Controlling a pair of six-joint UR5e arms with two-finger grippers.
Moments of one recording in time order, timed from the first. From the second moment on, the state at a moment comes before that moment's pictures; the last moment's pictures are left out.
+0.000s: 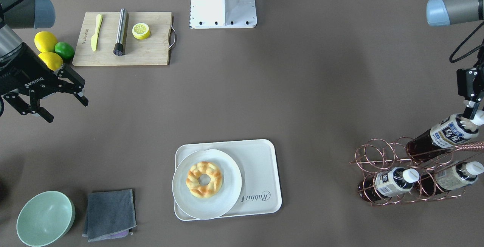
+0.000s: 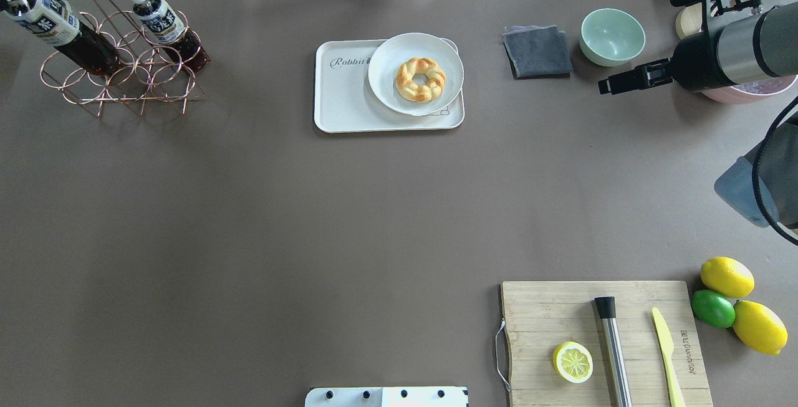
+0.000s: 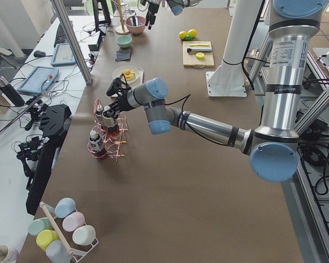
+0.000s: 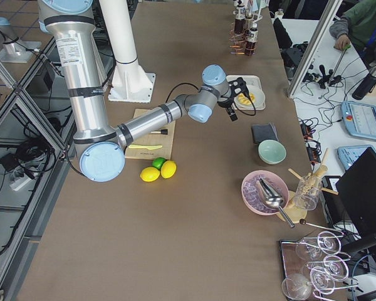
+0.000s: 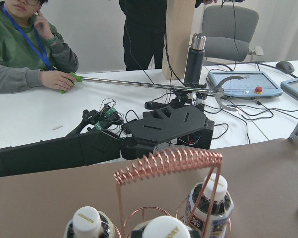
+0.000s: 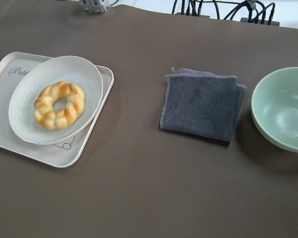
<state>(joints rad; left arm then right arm) -1.21 -1.63 -1.77 -2.57 -1.83 -0.77 1.02 -1.39 1.83 -0.94 2.11 0.72</state>
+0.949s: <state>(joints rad) -1.19 -1.81 -2.15 -1.98 -1.99 -0.80 1.01 -1.38 1.84 -0.94 2.11 0.72</state>
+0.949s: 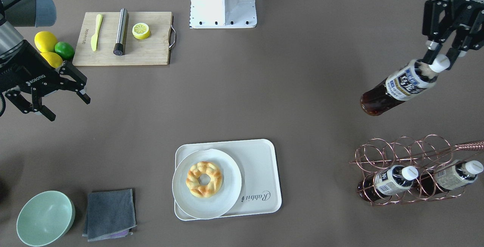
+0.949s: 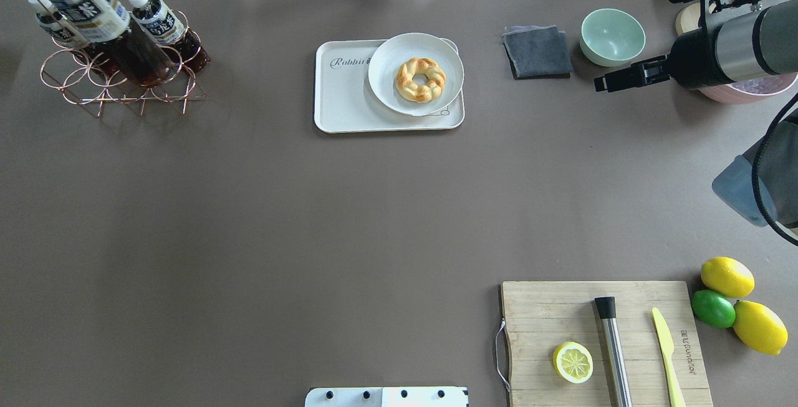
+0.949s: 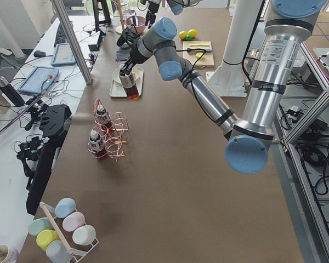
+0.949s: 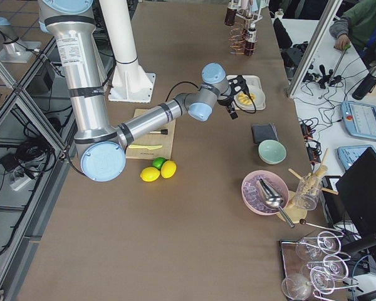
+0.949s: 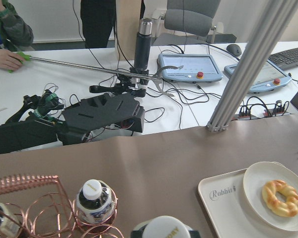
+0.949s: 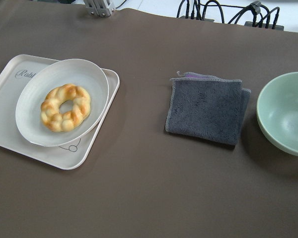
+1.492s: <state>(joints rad) -0.76 -2.07 -2.11 -1.77 -1.66 -0.90 0.94 -1.28 1.86 -0.95 2.06 0.72</state>
